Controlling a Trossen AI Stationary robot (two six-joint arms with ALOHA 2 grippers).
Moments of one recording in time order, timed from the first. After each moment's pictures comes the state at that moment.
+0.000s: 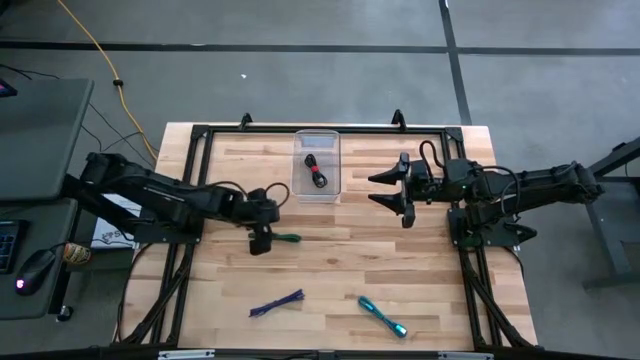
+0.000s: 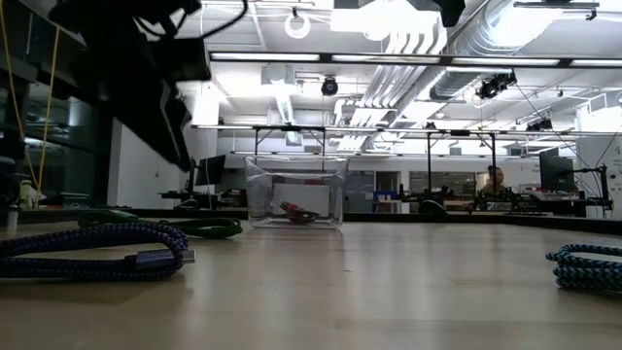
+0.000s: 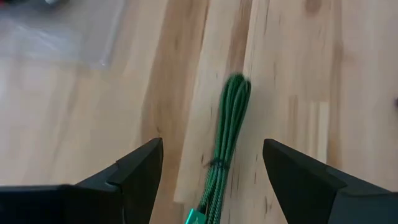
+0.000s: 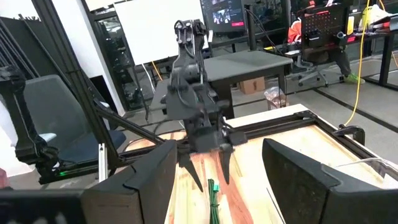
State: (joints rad) left arm -0.02 1.28 0.69 -0.45 -0.13 -0.26; right arm 0.07 0.90 0.74 0.16 0.10 0.20
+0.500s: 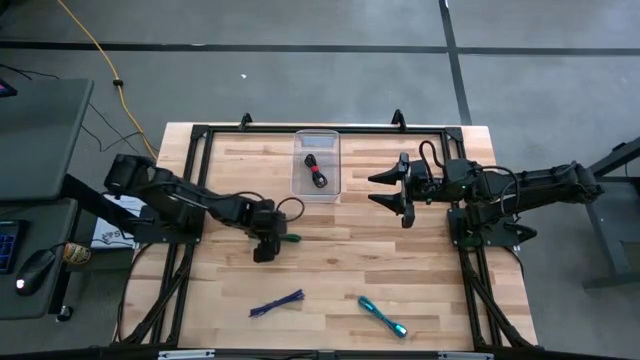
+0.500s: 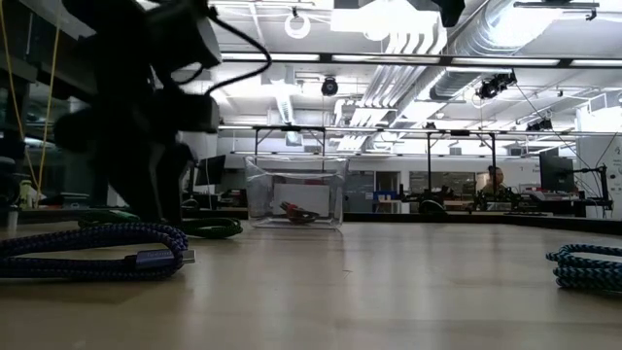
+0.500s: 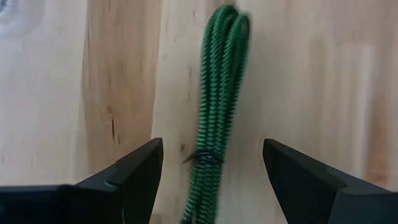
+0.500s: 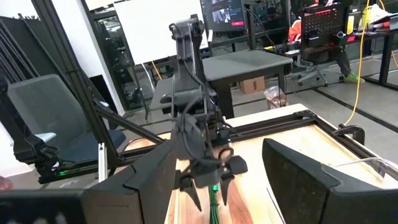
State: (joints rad) left arm -0.02 1.53 0.69 -0.38 -0.05 -0.20; right arm 0.07 0.91 0.74 0.16 0.10 0.20
